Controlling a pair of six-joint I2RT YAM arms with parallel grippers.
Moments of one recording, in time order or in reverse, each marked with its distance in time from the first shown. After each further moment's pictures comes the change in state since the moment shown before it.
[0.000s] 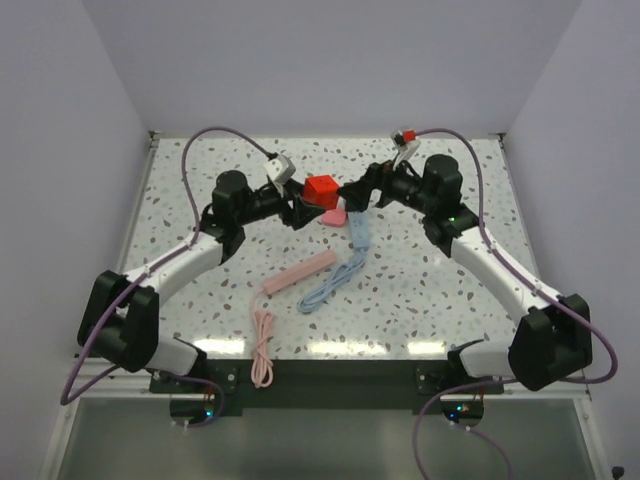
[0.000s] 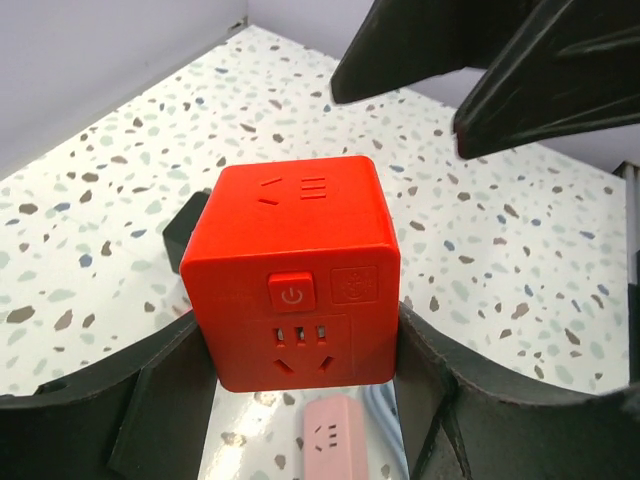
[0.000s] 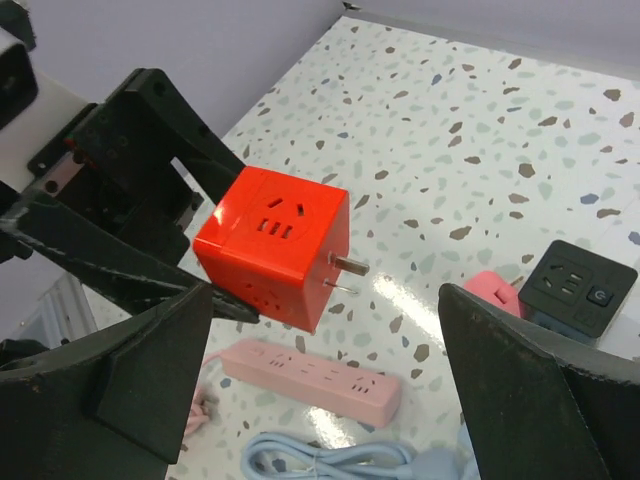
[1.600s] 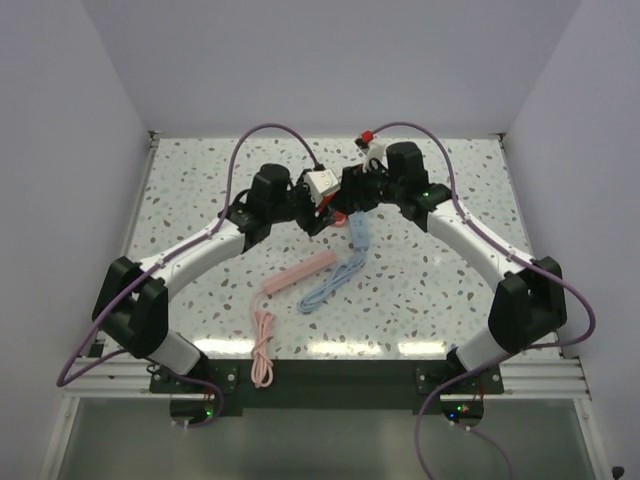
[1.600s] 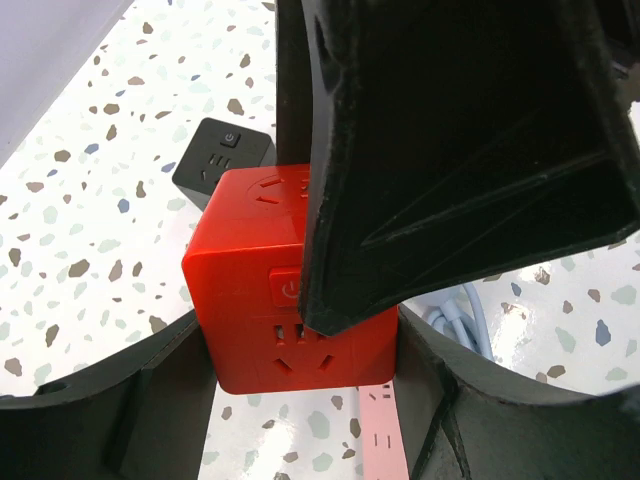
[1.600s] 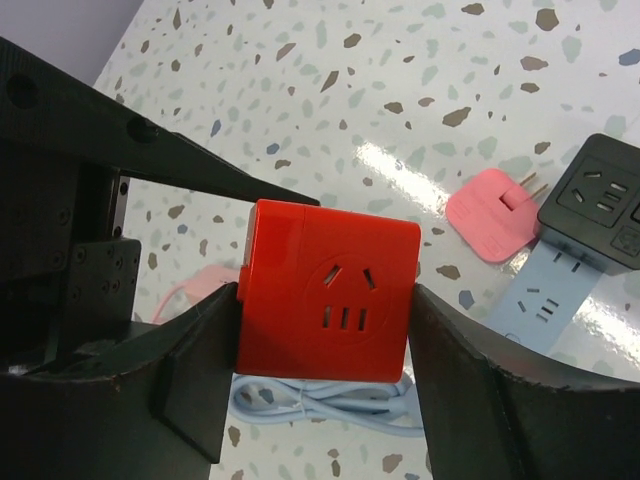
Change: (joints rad) left arm -0.179 0.100 0.248 -0.500 -0.279 0.401; right arm 0.090 0.200 0.249 -0.441 0.111 -0.132
